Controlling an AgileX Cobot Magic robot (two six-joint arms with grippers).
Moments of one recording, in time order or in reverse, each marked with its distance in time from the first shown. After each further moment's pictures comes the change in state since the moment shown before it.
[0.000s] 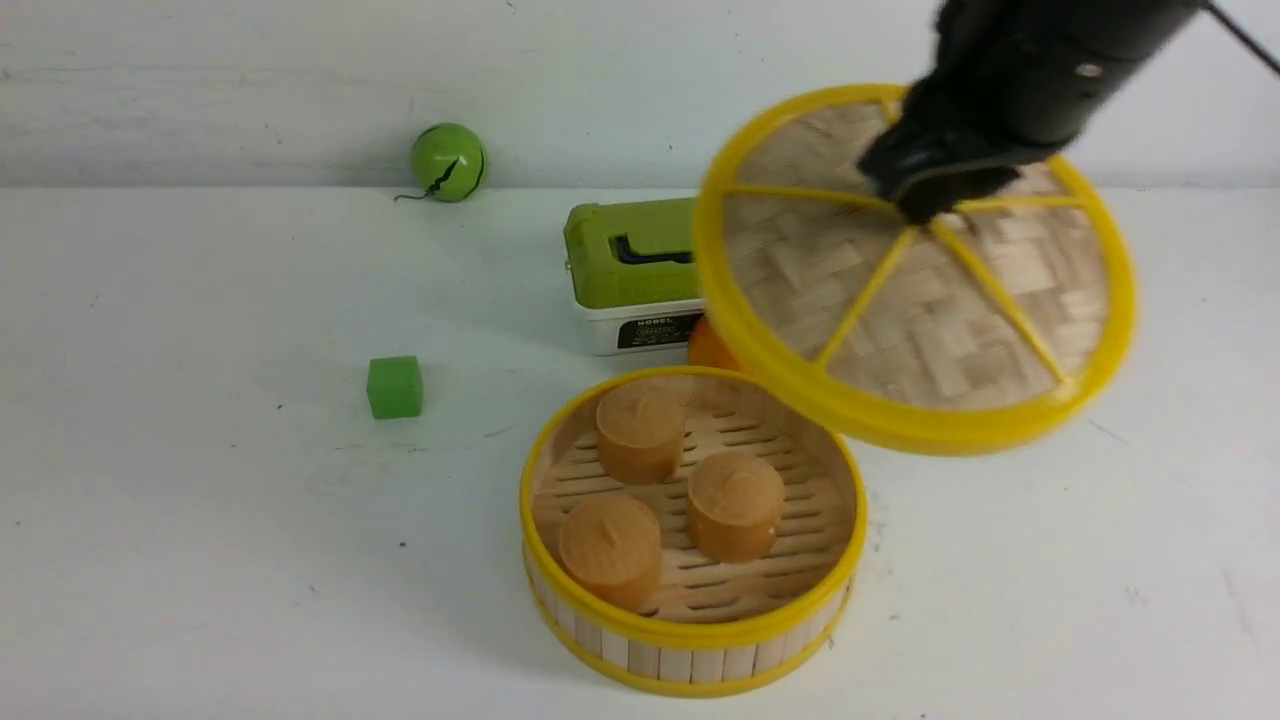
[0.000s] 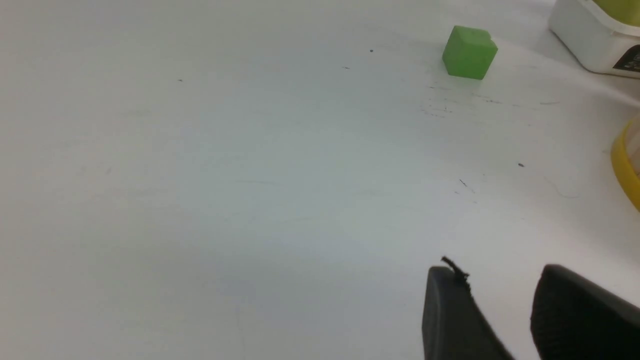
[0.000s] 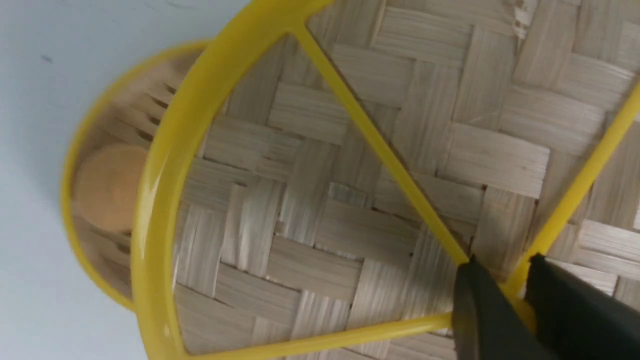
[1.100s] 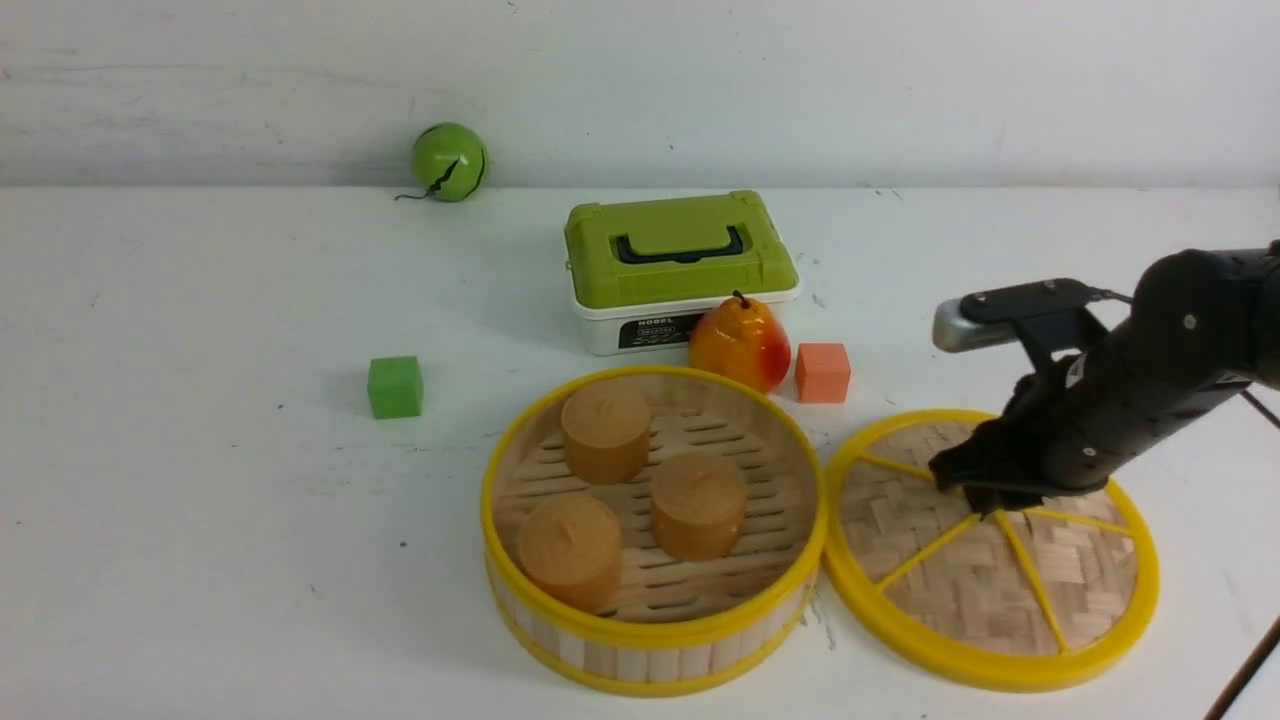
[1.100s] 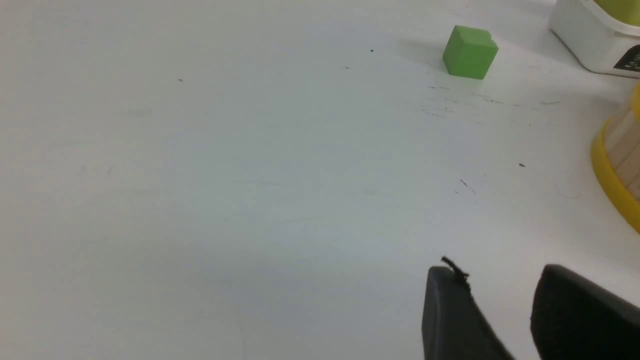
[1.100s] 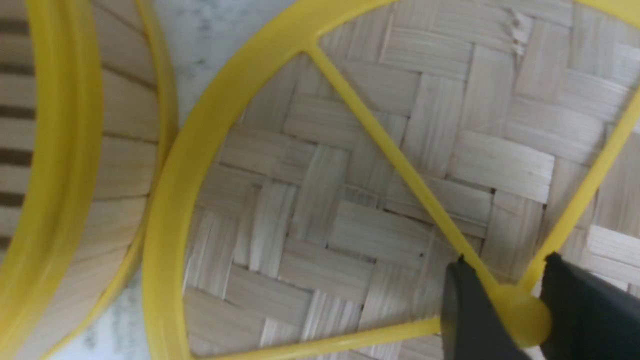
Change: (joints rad) right arm -0.178 0.134 0.654 0.172 -0.696 -0.010; left arm 0.000 0.000 0.000 0.000 0.000 0.000
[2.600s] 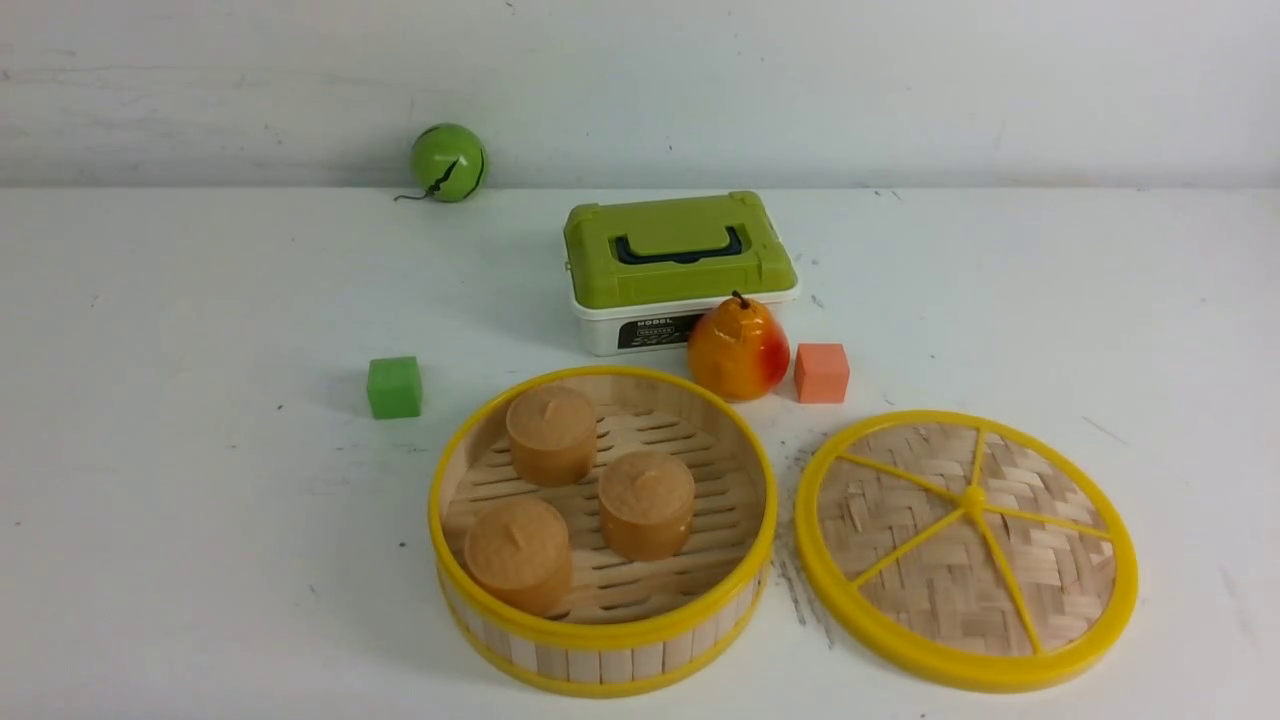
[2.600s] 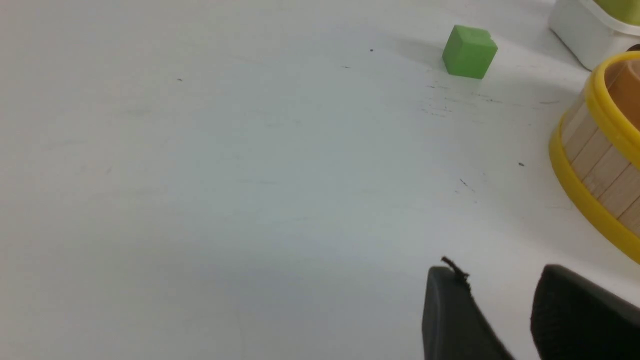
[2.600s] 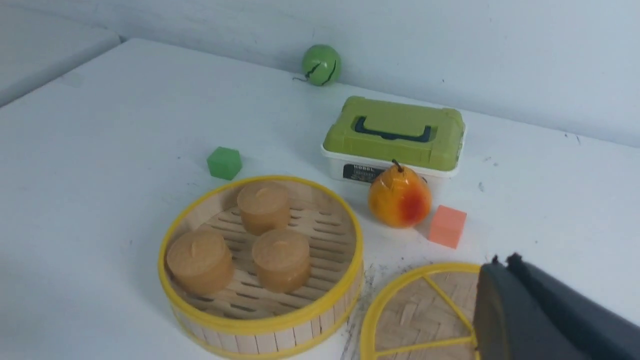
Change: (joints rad) right arm 0.101 -1.186 0.298 0.141 0.081 -0.079; left arm 0.000 0.000 0.000 0.000 0.001 0.000
